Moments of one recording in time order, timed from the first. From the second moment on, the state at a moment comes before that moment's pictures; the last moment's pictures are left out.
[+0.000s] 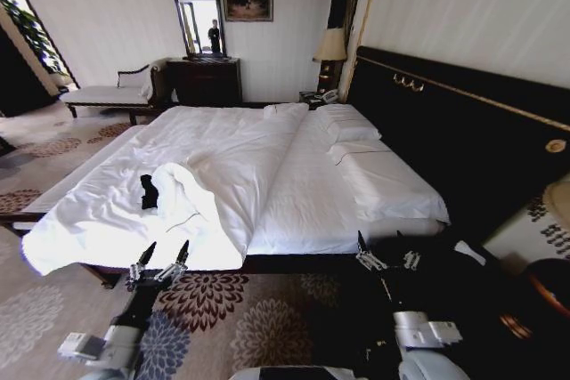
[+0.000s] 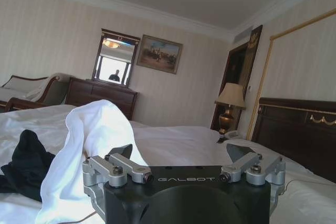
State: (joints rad) left arm 1.94 -1.45 -0.88 -2.34 -0.59 -0.05 0.27; right arm -1.86 1.42 0.66 2.30 0.17 0.24 0.03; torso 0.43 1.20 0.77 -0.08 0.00
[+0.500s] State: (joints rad) left arm 1.93 -1.45 -0.88 -2.34 -0.59 -0.06 0.27; right arm -1.86 1.43 0.66 2.30 0.15 0.24 0.02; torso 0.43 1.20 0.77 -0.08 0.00
